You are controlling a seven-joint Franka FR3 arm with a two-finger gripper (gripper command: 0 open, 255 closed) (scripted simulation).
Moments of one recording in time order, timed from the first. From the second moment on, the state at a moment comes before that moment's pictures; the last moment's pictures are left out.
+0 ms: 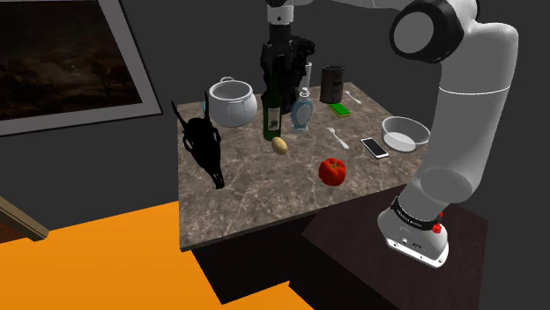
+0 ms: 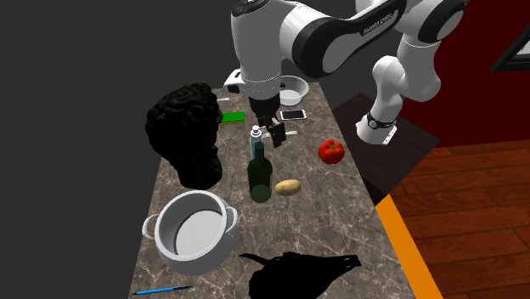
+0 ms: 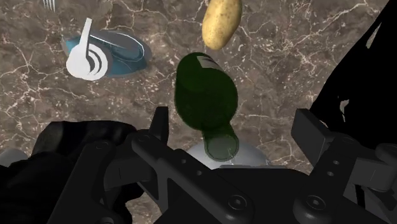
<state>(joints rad) -0.03 0.34 -0.15 -1.38 0.10 1.62 0.02</state>
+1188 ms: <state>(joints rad) -0.04 0.46 -0.14 -1.33 0.11 1.68 0.01</state>
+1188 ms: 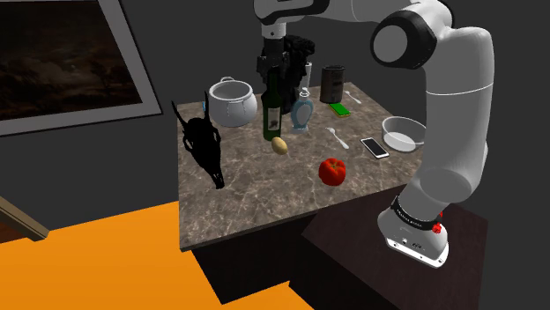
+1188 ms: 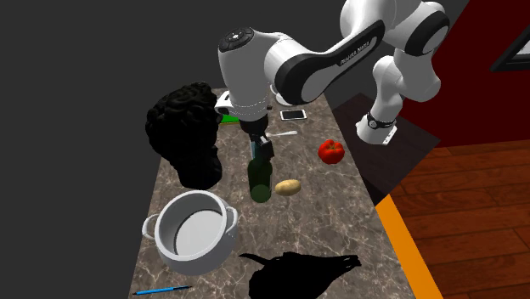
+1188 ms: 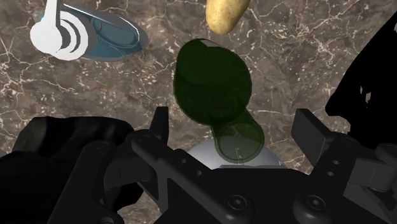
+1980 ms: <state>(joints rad) -0.04 0.46 -0.14 -1.31 0.11 1.66 0.01</state>
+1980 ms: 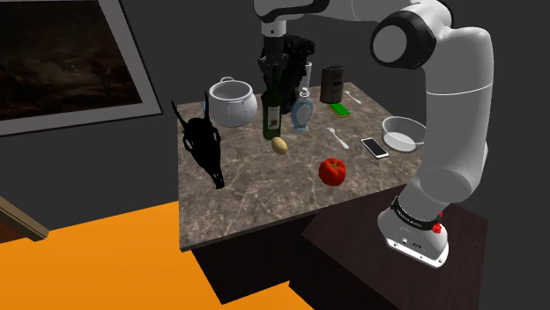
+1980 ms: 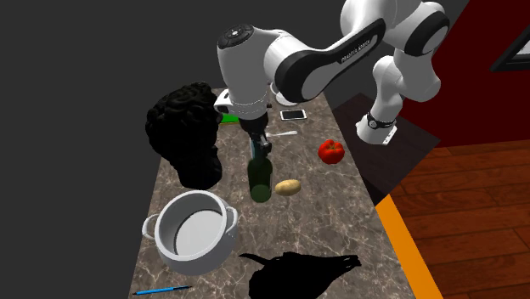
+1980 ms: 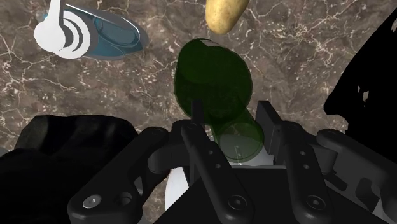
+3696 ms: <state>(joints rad) -0.06 0.05 -0.18 -1.49 0.05 1.44 -0.03</state>
